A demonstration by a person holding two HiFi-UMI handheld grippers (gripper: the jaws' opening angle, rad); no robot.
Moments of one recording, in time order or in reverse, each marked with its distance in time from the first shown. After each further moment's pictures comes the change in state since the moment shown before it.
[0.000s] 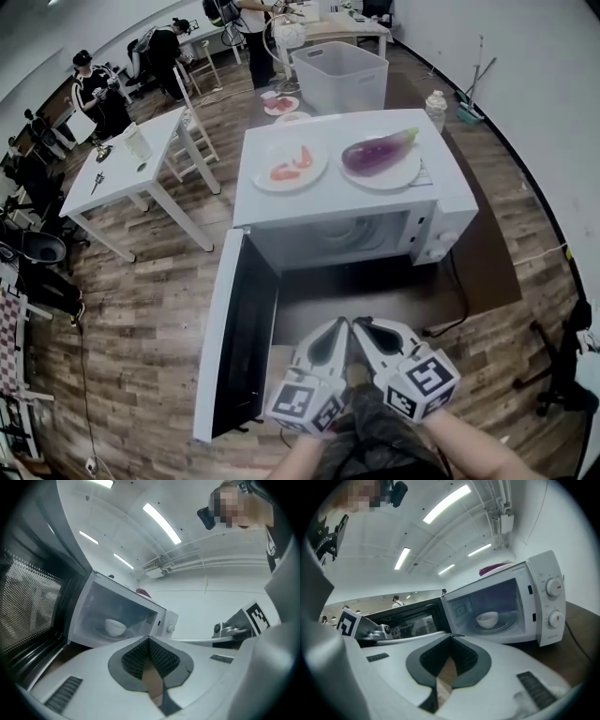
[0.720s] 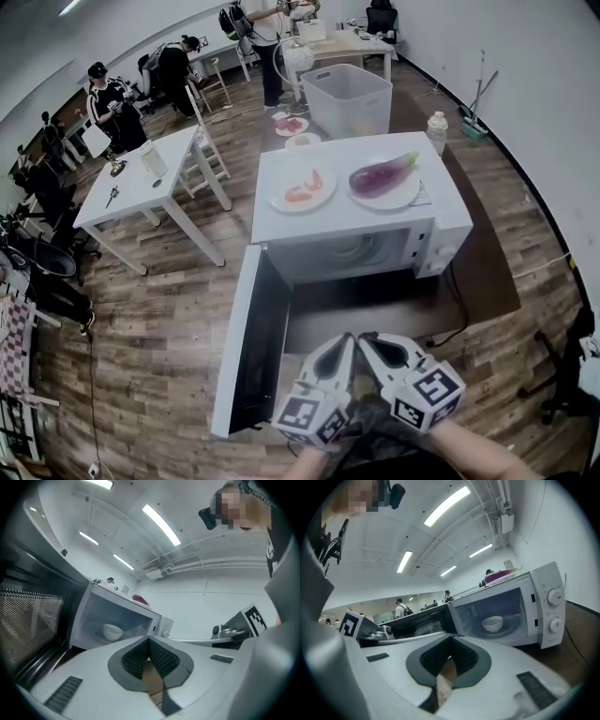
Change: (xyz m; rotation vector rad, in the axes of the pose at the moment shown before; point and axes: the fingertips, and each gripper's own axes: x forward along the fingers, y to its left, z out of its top) left arm -0.024 -0.021 0.026 -0.010 -0.005 -0.007; right arm -0.021 0.028 0.023 0.016 -0.014 0.035
